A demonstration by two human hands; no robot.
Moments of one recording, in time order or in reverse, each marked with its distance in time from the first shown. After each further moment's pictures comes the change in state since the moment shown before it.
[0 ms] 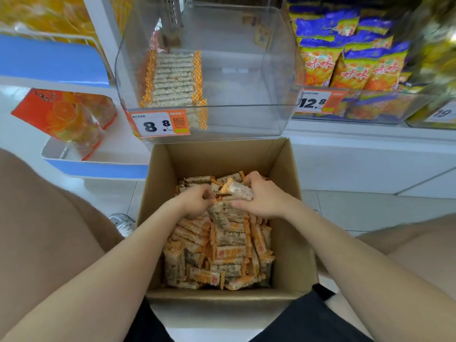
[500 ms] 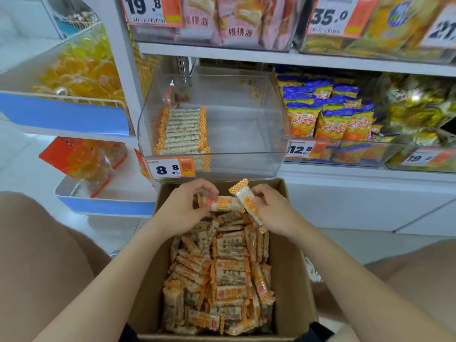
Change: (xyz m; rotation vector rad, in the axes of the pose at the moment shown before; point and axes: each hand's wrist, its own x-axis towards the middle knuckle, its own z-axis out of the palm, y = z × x) left_hand -0.066 0.044 -0.068 -0.098 0.411 0.513; right_hand -0.029 -0.032 -0.050 0.286 0.346 -0.010
